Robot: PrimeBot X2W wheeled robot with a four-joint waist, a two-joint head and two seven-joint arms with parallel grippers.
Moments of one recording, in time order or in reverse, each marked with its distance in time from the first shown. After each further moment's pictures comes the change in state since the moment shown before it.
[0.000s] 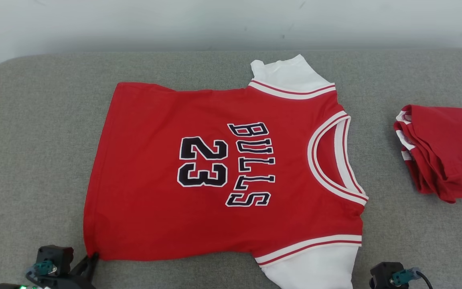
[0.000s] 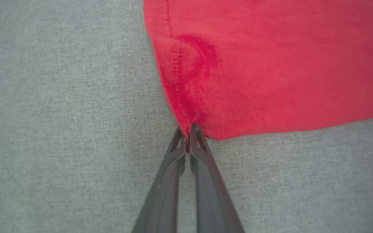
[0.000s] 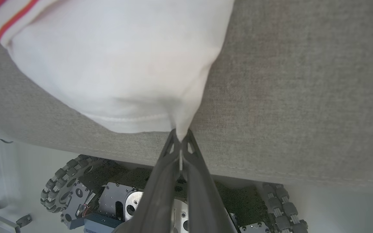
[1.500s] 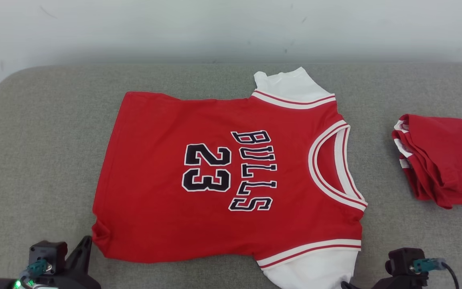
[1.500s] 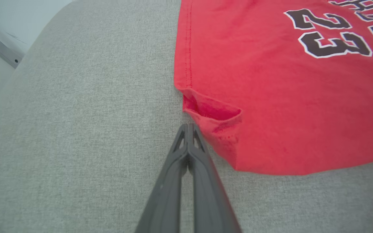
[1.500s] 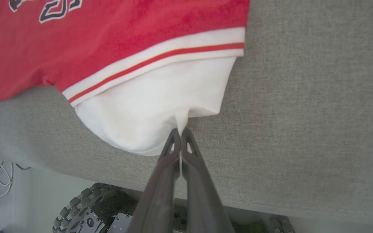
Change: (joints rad) left arm 0.006 -0.032 0.032 -0.046 0.028 0.079 -0.097; right arm -0.016 -0.011 -0.040 -0.063 0.054 0.001 -0.064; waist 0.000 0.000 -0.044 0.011
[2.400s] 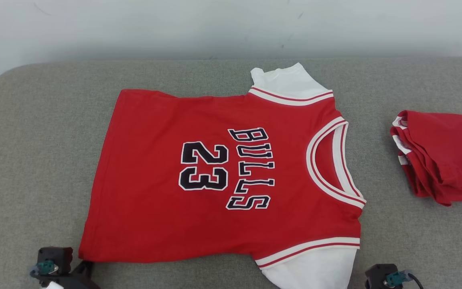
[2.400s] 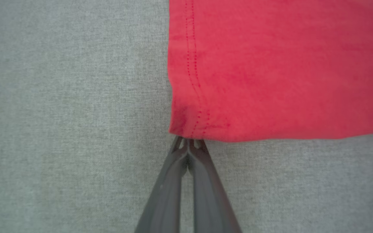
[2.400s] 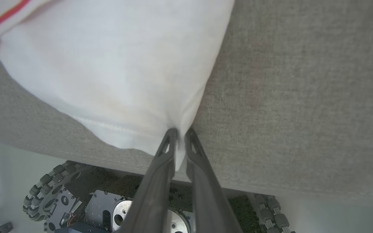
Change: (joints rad) left arm -0.029 -0.013 -0.013 0.124 -0.019 -0.027 0.097; right arm -0.019 -0.017 0.096 0.184 -0.064 -0.006 -0.024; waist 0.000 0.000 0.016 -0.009
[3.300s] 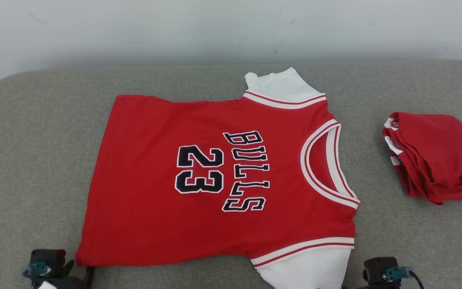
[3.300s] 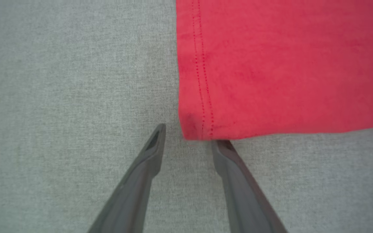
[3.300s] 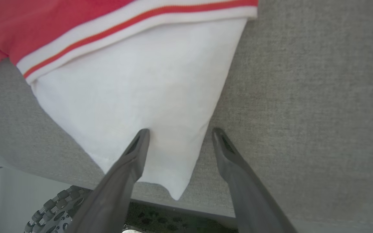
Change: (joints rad) left arm 0.028 0.029 0.016 -0.040 -0.001 0.009 0.053; right arm -0.045 0.000 0.027 0.034 0.033 0.004 -0.143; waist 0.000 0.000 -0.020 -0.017
